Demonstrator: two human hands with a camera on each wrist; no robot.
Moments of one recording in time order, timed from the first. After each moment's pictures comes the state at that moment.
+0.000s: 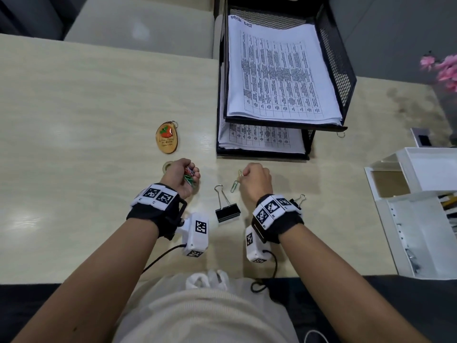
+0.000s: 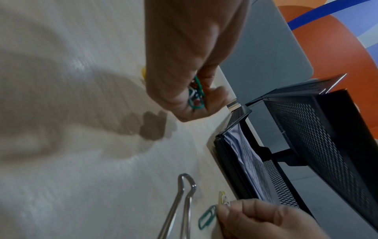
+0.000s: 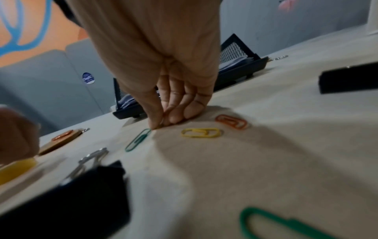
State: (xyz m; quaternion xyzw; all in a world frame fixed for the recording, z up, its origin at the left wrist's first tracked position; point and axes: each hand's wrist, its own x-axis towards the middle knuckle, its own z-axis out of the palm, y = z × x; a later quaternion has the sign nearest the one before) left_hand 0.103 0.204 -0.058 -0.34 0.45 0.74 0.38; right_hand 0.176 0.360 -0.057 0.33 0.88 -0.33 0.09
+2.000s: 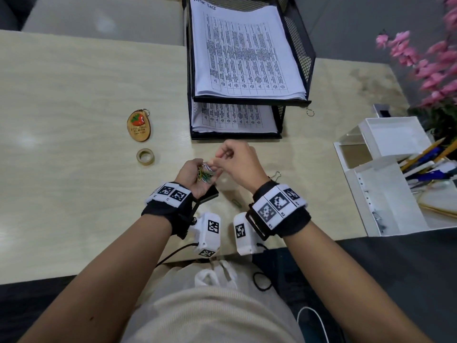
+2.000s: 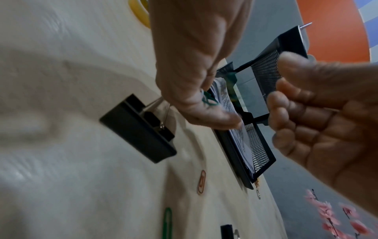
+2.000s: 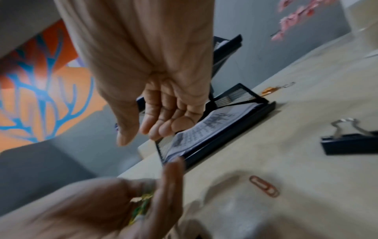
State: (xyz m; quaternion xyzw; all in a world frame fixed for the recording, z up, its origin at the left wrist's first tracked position) left_hand 0.161 0.261 -0.055 -0.31 0.32 0.78 0.44; right_hand 0.215 0.360 0.006 0.19 0.85 -0.48 0.03
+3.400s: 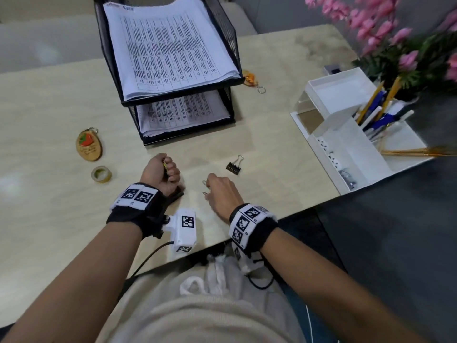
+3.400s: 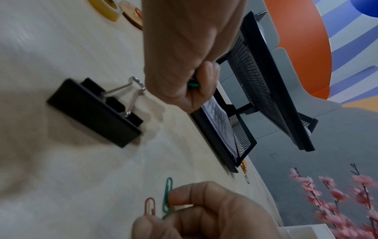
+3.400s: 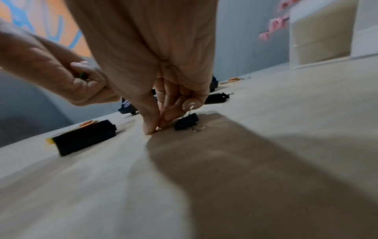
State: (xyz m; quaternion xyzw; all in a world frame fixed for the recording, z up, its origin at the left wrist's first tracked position) left_hand 0.168 0.285 -0.040 -0.24 0.47 0.72 0.46; right_hand 0.293 0.375 -0.053 0.22 0.93 -0.29 0.10
